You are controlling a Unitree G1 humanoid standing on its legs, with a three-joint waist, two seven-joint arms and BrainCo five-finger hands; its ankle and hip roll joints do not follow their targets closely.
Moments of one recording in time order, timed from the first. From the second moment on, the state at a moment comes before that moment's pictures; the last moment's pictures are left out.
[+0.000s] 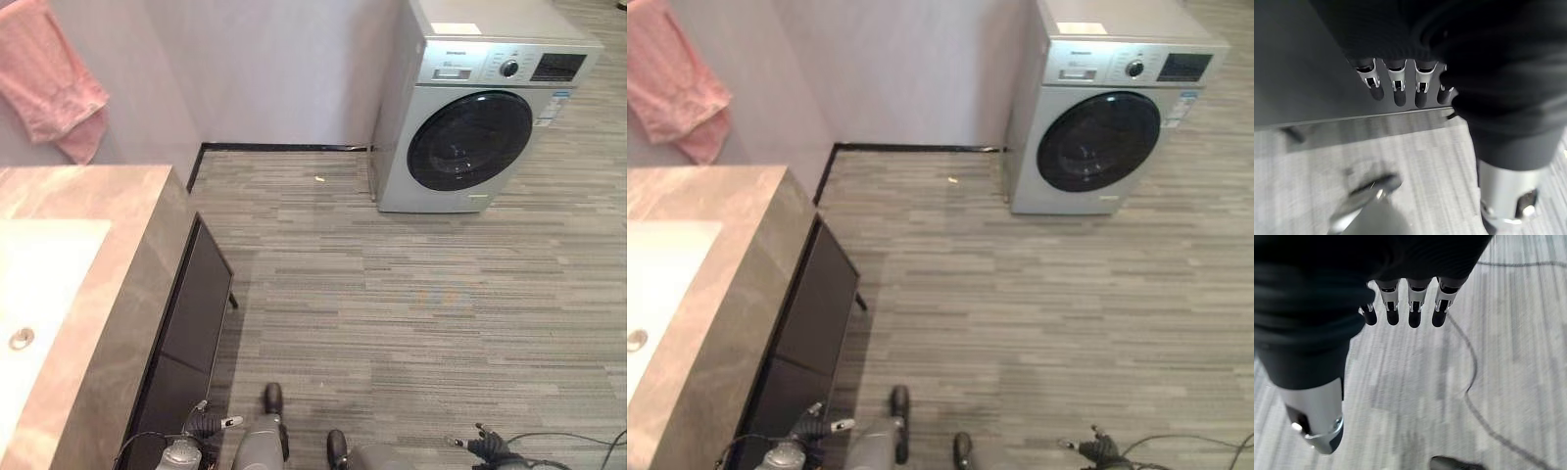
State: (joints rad) left arm -0.04 0.29 -0.21 1.09 -0.11 -0.10 0.11; right arm -0.04 -0.38 0.16 1.20 0.13 -0.10 -0.09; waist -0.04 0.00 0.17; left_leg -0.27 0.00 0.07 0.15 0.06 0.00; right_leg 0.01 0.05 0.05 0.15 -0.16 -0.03
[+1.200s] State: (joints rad) left arm -0.04 0.24 -0.17 1.14 -0.12 -0.09 0.11; right arm 0.09 -0.35 0.16 1.01 0.11 -0.09 -0.08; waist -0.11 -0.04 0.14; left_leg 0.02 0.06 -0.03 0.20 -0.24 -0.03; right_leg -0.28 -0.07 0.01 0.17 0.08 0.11
